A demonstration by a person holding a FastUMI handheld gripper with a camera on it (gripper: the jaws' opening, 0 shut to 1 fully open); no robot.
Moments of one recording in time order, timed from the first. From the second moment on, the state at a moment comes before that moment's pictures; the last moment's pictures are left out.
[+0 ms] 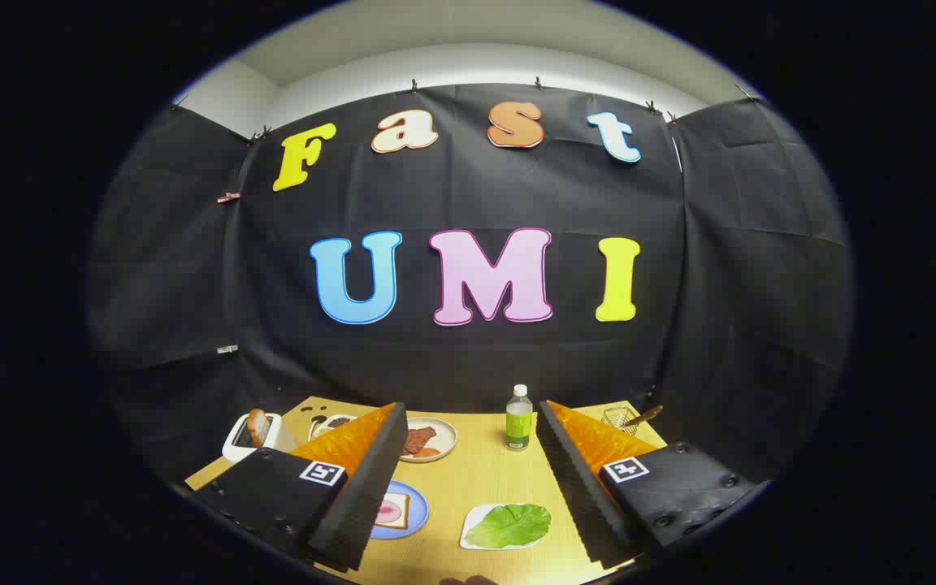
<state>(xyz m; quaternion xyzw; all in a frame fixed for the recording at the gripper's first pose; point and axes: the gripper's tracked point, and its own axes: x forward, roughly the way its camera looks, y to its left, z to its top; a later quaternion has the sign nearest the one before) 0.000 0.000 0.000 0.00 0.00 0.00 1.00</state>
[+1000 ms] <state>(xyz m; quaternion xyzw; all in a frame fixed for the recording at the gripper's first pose) 0.037 -0.026 -0.001 0.00 -0.01 -0.02 1.00</state>
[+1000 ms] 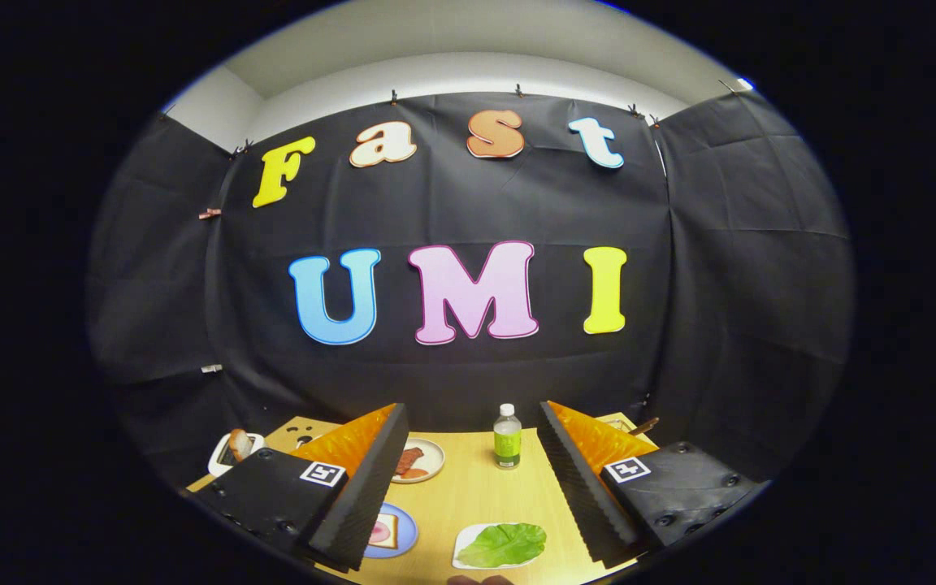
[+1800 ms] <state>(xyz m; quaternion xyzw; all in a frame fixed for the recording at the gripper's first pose) 0.104 -0.073 -0.294 0.02 0.30 -0.08 0.95</state>
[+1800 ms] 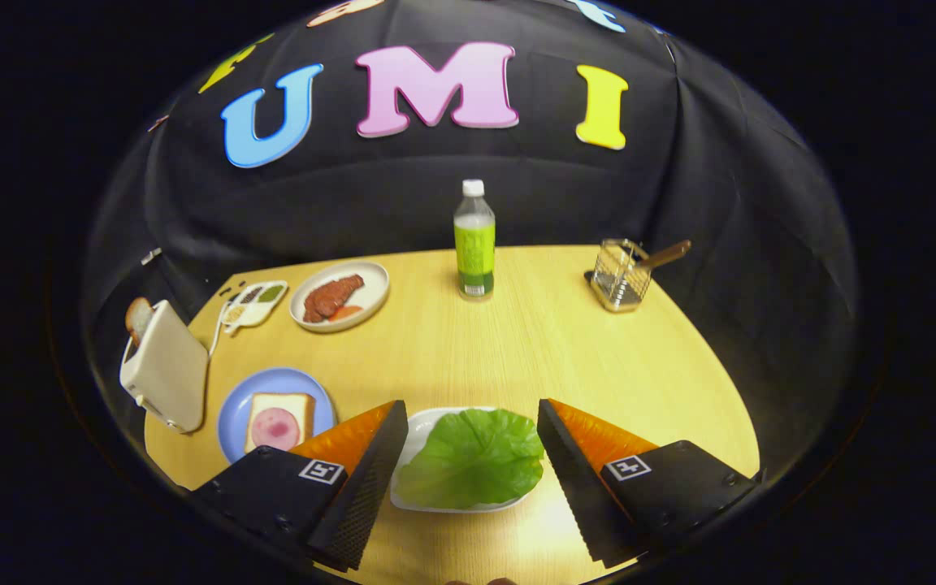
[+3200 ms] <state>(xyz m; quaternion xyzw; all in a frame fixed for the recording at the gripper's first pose) 0.086 -0.050 -0.390 0.07 0.44 -0.13 0.89</state>
